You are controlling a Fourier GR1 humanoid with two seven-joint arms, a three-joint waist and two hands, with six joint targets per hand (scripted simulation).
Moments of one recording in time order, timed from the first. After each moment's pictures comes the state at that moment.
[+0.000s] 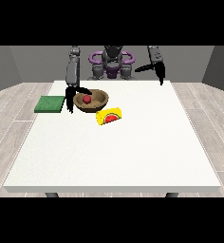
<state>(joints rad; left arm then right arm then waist) -0.41 0.12 -0.01 -1.30 -0.10 0.08 -0.22 -0.50 -0.14 -0.33 -0.63 -0.17 0.05 -0.51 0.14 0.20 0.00</state>
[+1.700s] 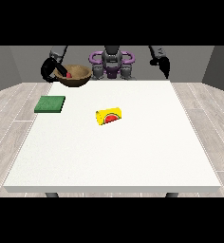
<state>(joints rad) -0.27 0.17 0.12 -1.12 -0.02 0.02 -0.28 -0.58 -0.32 -0.12 -0.75 0.13 -0.26 0.27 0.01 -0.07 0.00</state>
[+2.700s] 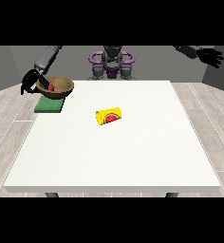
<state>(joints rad) -0.37 0.61 0.49 -1.00 0.28 -0.35 -0.38 -0.52 -0.55 -0.32 -0.73 0.02 -0.15 0.00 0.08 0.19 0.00</state>
